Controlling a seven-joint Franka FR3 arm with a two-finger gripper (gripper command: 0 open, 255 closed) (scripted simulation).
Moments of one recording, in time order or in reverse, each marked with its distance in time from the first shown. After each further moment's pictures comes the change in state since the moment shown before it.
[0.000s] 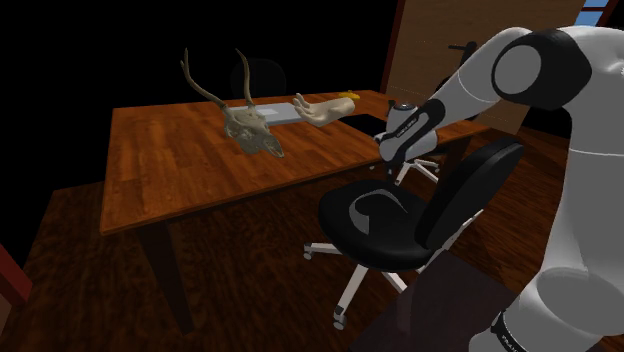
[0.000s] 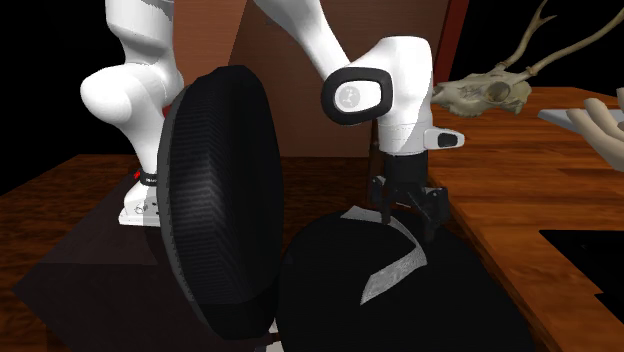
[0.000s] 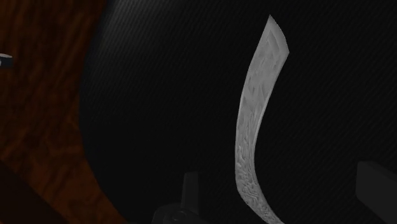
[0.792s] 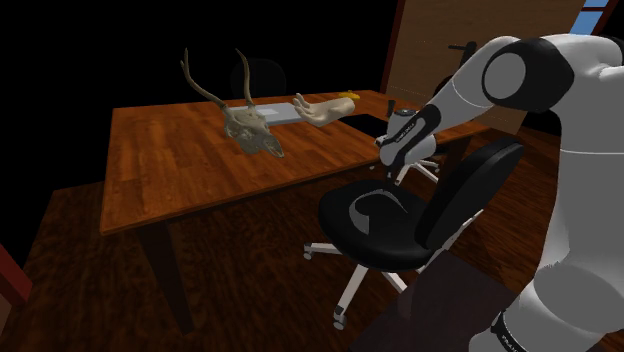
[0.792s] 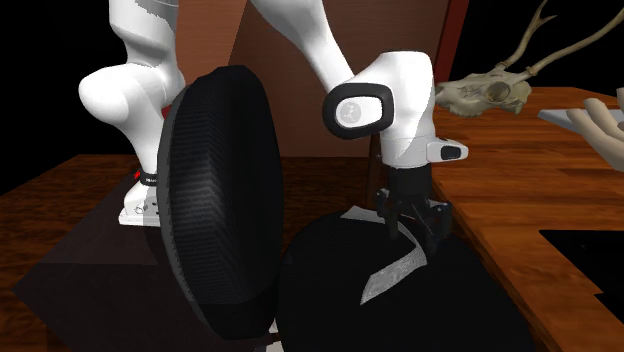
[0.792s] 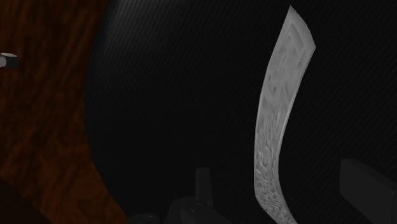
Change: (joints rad) arm -0.045 0.055 0.025 0.022 0.007 0.067 0.004
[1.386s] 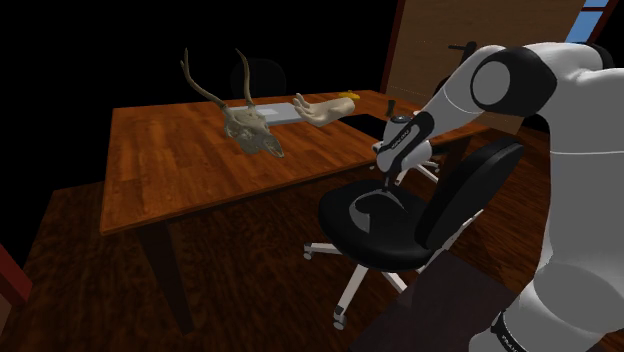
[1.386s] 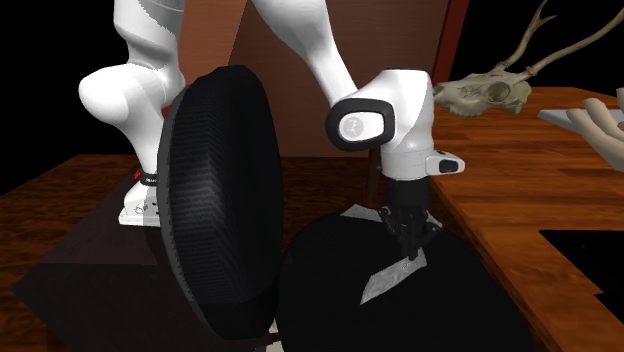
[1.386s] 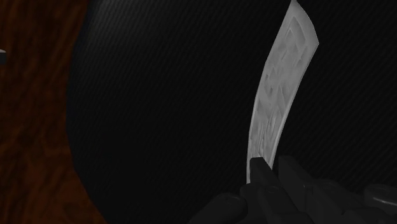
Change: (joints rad) arm -0.003 0.062 0.010 0.021 0.000 0.020 -0.013
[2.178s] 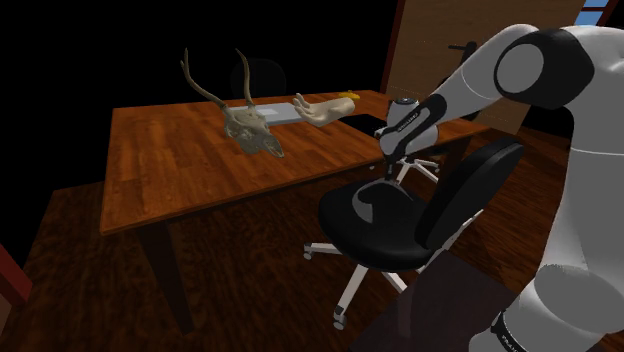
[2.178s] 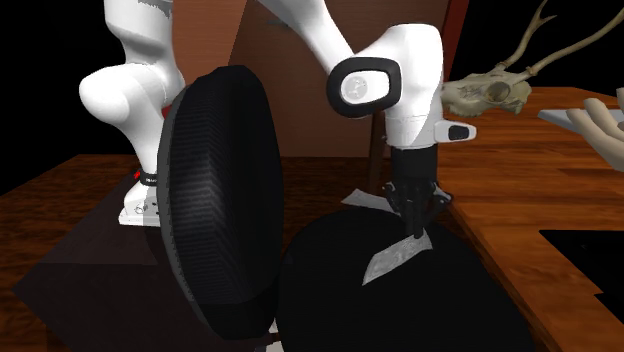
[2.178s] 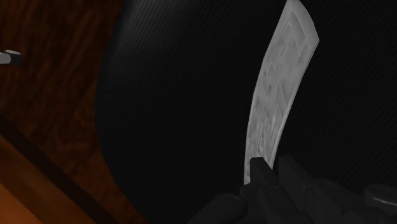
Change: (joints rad) arm 0.013 -0.124 -0.010 -0.001 -0.012 -0.126 -0.014
